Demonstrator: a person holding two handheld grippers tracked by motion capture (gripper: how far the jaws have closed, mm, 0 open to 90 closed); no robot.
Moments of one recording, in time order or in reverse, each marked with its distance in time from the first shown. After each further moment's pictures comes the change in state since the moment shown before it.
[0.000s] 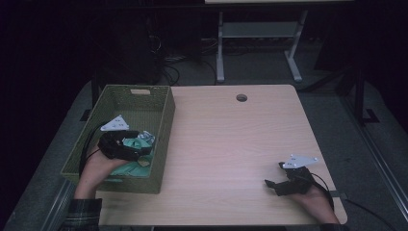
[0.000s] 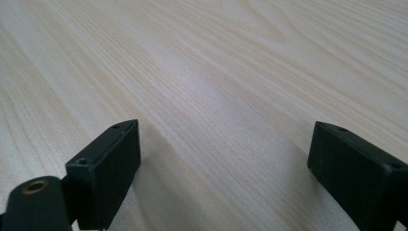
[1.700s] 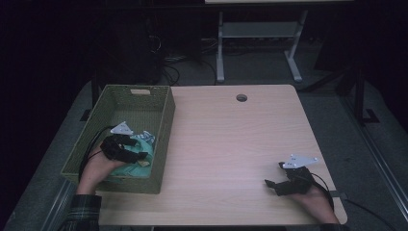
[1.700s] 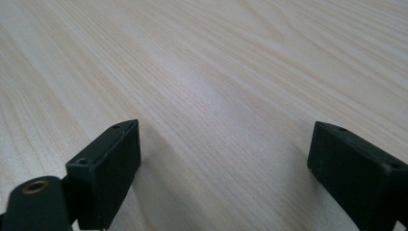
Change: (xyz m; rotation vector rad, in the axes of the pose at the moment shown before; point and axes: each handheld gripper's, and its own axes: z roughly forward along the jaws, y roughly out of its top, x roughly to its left) left arm 0.025 -0.027 0.031 0.220 0.032 0.023; right arm 0.000 0.000 0.000 0.000 -0.002 0.002
